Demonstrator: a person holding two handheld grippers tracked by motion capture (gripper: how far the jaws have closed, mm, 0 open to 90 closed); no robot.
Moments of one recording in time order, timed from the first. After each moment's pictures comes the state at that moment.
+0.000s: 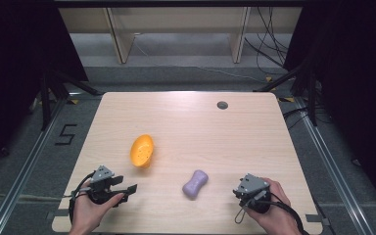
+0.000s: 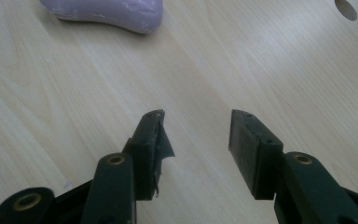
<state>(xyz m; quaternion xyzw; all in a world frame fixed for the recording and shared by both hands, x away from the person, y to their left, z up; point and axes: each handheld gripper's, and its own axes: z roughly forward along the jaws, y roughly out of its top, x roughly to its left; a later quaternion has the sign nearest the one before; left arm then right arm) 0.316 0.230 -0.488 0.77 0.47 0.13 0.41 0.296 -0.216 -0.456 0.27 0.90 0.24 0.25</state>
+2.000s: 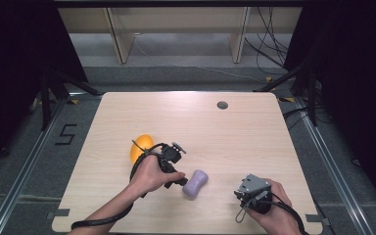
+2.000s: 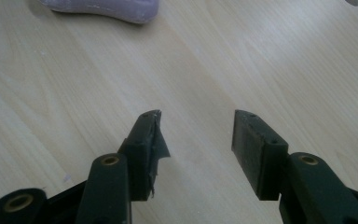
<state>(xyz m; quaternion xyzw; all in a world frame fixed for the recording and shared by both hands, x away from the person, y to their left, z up) 0.387 0.060 -0.430 0.90 0.39 0.00 0.21 0.294 -0.220 -0.458 0.29 0.89 0.24 0.25</state>
